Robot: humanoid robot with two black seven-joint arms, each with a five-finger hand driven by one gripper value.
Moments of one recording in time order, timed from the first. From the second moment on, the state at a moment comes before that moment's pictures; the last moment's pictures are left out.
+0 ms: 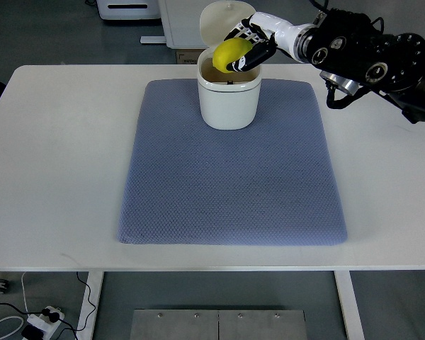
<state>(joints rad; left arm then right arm) -0.04 0.00 -0.10 -0.24 -0.01 0.19 -0.12 1.65 -0.09 -0.54 0.71 -0.10 -0.03 0.06</state>
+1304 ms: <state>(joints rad) -0.04 0.00 -0.10 -0.24 -0.01 0.19 -0.12 1.40 -0.48 -0.07 0.81 -0.10 0.03 0.07</state>
